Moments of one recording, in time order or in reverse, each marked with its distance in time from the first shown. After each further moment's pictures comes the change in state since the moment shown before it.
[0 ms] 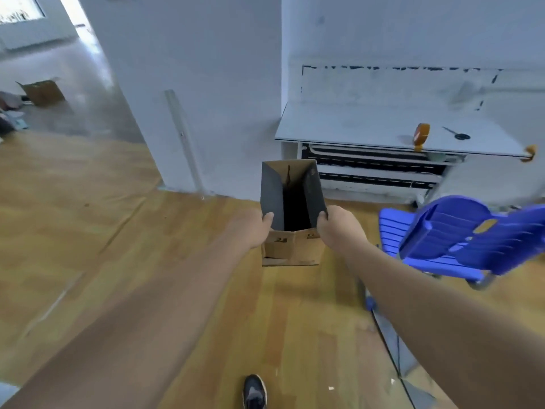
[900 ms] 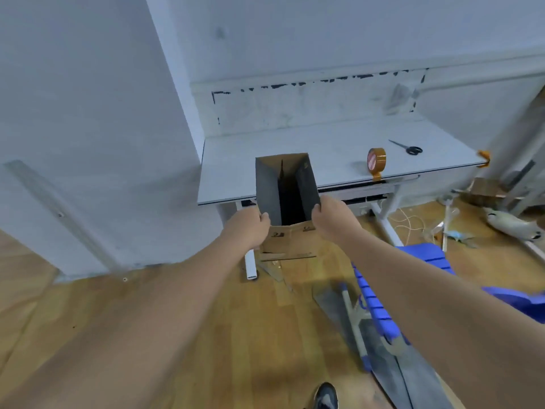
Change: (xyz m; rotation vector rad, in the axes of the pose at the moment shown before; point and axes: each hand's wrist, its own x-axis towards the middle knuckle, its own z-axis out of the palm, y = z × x) left_hand 0.437 0.175 0.008 0.022 -0.084 0.327; right_hand 0.408 0.078 -0.069 0.007 0.123 0.229
